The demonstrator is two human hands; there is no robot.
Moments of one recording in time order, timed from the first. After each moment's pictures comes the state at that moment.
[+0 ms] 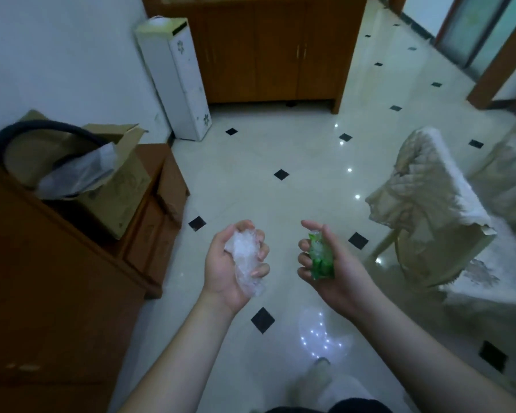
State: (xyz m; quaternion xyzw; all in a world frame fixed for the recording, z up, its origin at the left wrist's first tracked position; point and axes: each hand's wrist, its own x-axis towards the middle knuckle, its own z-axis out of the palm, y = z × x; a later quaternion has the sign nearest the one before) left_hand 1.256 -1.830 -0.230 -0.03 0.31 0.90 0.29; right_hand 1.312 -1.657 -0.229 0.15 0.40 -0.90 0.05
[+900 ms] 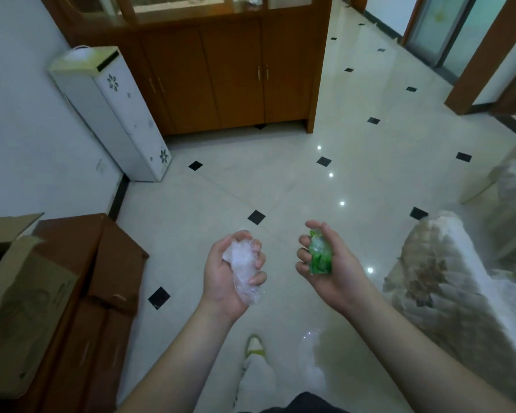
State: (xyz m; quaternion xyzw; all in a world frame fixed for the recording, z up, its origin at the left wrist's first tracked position) left_hand 0.853 -1.594 -0.250 -0.05 0.33 0.88 0.34; right_hand 0.914 -1.424 -0.248 0.21 0.33 -0.92 -0.02
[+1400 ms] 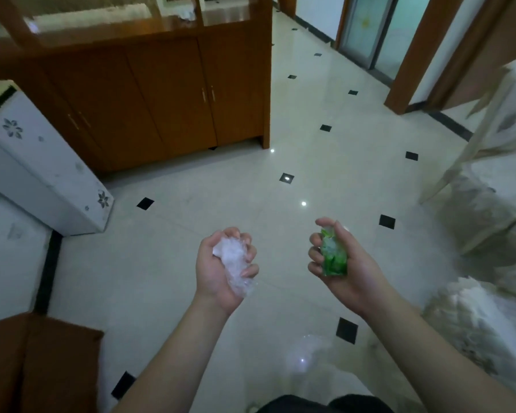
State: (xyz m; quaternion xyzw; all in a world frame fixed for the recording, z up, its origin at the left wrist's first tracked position) left_hand 0.592 -1.470 -0.246 -0.02 0.33 0.85 0.41; right_hand 0.722 -1.303 -0.231 0.18 0.36 -0.91 -0.13
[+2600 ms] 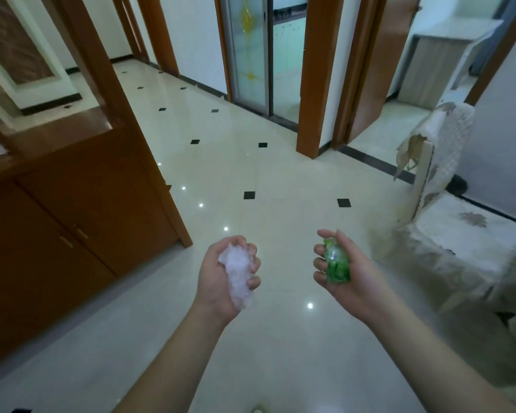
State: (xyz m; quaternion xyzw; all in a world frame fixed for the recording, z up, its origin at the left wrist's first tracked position) left_hand 0.211 -0.887 -0.212 0.11 0.33 0.72 0.61; right_hand 0.404 -0.776 -0.216 0.30 0.31 -0.85 -0.31
